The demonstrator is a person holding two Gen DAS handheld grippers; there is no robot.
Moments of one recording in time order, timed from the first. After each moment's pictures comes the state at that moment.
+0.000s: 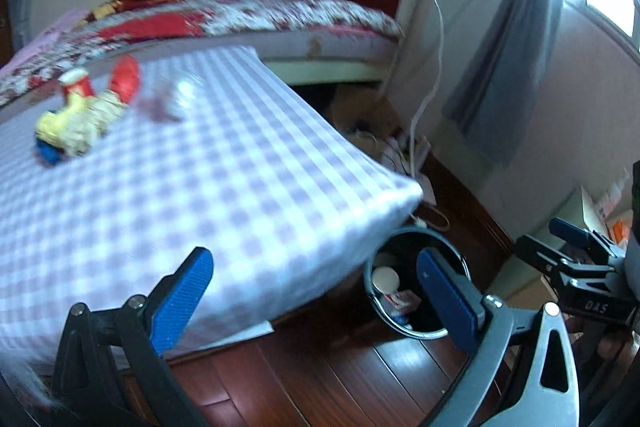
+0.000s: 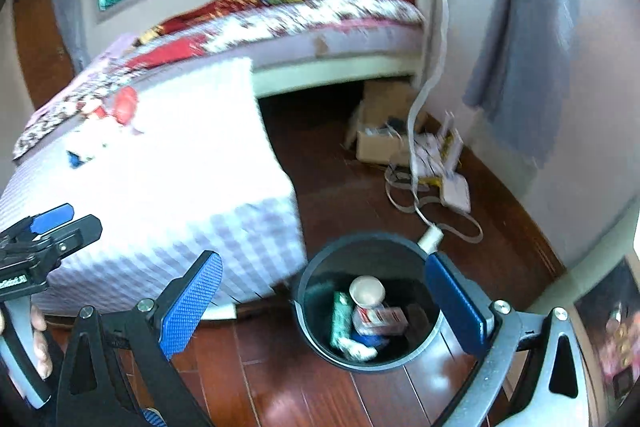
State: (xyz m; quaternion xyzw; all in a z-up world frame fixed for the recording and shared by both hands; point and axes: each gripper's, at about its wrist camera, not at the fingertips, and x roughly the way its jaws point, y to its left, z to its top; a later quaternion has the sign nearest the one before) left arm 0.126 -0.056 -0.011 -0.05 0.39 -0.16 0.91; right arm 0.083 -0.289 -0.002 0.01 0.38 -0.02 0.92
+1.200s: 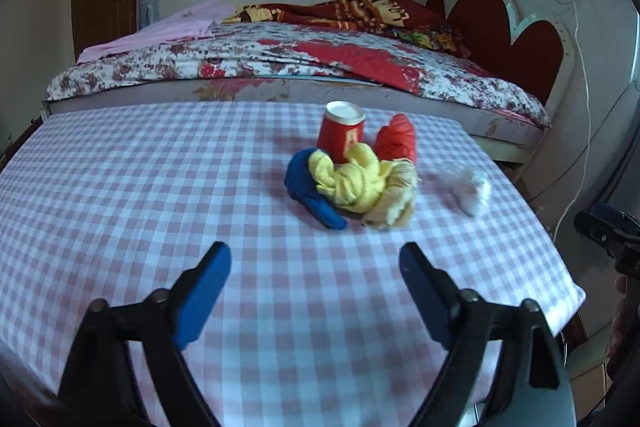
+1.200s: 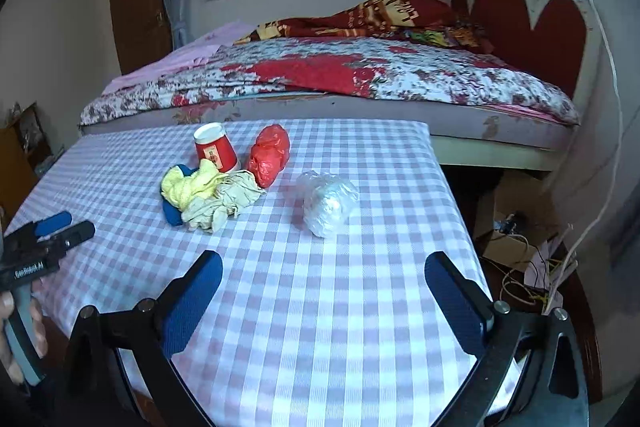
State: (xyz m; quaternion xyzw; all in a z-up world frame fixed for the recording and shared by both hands) left arm 0.208 0.216 -0.016 -0.10 0.35 0.03 0.93; right arm 0.250 -0.053 0.025 -0.07 0.34 0.15 0.92
